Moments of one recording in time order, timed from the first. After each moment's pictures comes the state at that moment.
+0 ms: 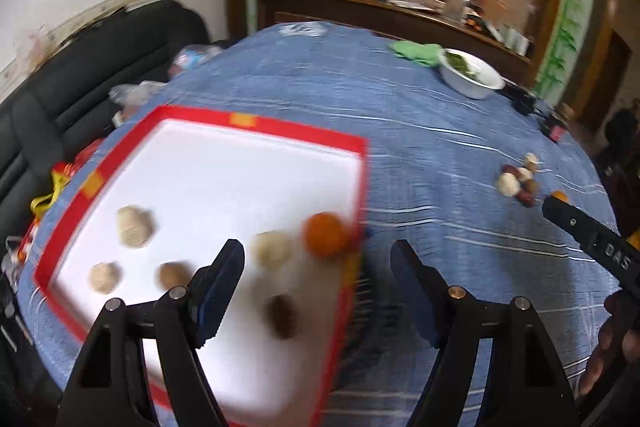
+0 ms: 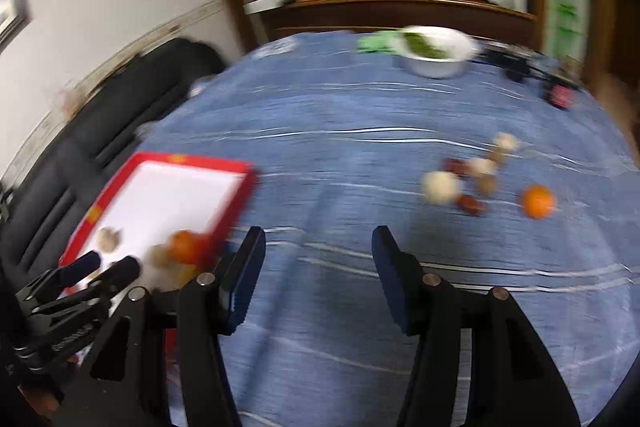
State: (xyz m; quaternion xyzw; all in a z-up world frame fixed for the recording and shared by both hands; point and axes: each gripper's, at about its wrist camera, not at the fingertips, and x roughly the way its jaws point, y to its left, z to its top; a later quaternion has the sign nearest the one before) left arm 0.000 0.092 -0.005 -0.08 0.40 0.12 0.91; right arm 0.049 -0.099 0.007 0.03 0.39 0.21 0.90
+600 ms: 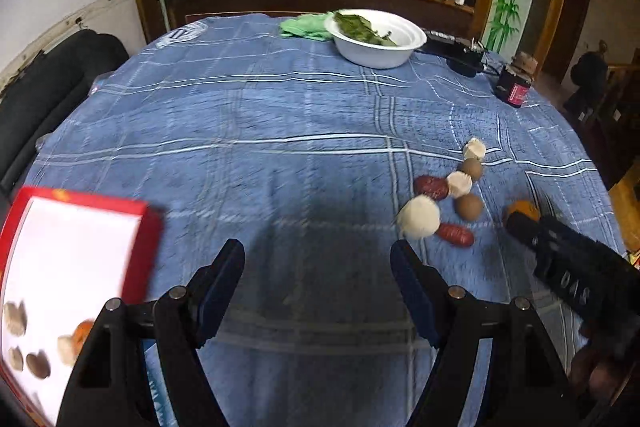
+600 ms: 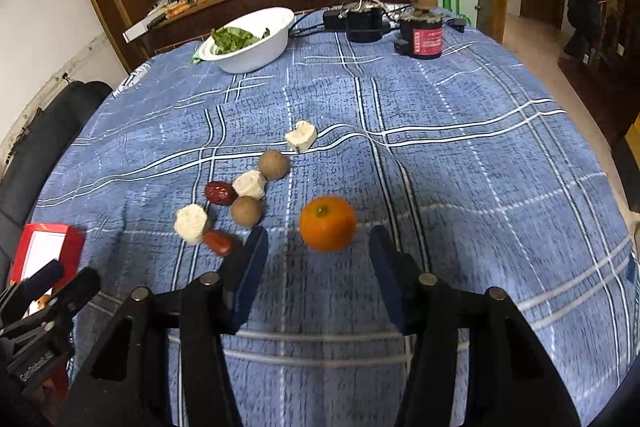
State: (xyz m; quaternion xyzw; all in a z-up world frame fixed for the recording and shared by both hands) left arm 0.127 -0.025 -0.031 -0.02 0.44 0.03 0.90; right arm 0.135 -0.226 -0.036 0.08 0.43 0.06 0.90
